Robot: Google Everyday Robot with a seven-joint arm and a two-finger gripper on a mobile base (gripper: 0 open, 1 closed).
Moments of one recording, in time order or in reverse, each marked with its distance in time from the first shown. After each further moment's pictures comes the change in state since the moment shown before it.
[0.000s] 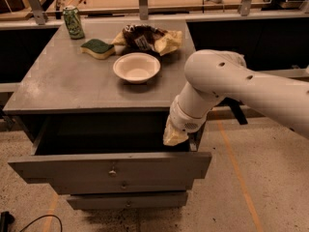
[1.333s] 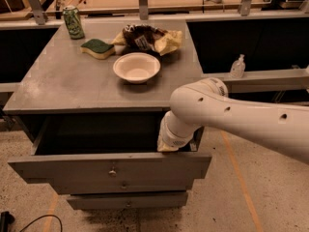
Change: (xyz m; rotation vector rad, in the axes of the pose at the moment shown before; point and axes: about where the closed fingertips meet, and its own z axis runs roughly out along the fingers) arm 0.002 -0.015 0.058 0.164 0.058 -0.033
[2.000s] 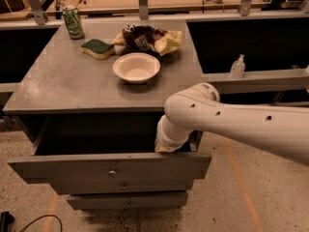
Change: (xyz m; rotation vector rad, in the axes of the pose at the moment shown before) arm 0.000 -0.004 0.026 0.009 0.011 -0.027
